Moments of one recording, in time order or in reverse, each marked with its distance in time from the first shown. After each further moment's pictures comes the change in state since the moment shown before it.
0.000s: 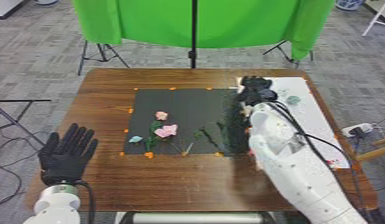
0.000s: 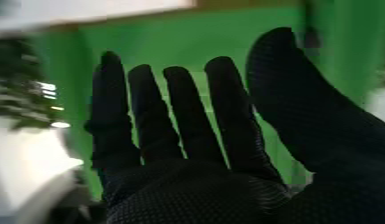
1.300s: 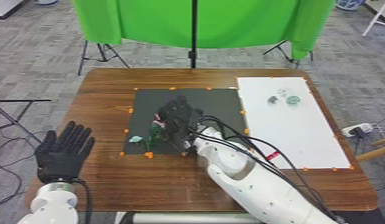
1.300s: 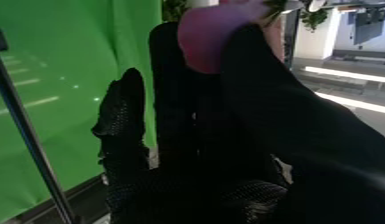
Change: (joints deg) left arm -0.5 1.2 -0.6 0.0 1.0 1.1 -0.3; right arm 2.6 -5.2 -21.4 2.3 -4.2 15.8 -28.3
